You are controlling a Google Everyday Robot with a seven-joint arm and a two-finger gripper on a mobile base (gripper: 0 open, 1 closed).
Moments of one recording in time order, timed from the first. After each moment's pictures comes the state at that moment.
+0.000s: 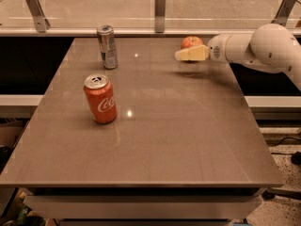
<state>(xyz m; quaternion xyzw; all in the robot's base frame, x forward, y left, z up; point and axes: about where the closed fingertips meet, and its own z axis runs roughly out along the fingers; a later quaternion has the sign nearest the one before) 0.765 -0.171 0.859 -0.25 0.79 0.20 0.52</state>
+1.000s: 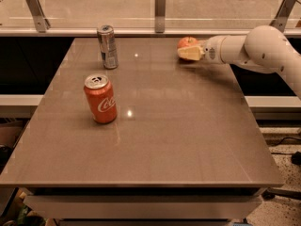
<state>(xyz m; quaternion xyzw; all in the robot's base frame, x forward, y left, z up) 0.773 -0.158 0.846 -0.26 0.79 0.20 0.52</state>
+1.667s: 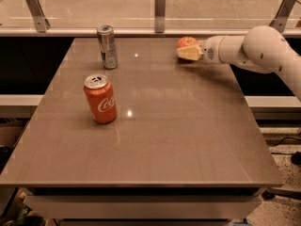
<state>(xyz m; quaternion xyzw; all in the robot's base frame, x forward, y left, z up) 0.774 -0.152 0.844 -0.26 0.79 0.21 0.52</state>
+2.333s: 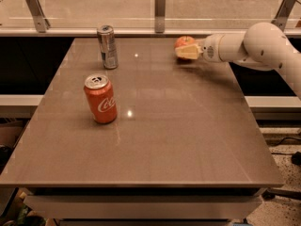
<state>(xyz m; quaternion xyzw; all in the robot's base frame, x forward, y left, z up) 0.772 -0.149 0.850 -0.27 0.79 0.22 0.51</state>
